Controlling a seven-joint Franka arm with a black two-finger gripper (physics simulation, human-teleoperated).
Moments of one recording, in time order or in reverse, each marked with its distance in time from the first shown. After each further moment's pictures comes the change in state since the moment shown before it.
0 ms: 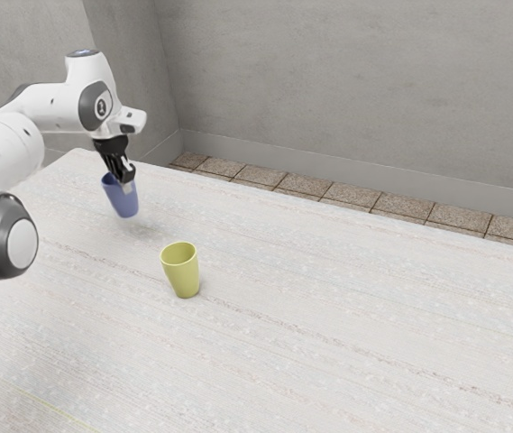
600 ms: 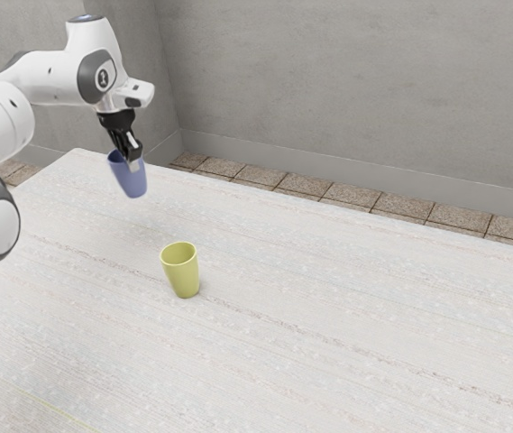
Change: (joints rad) arm -0.071 -0.213 0.006 -0.176 0.001 0.000 0.000
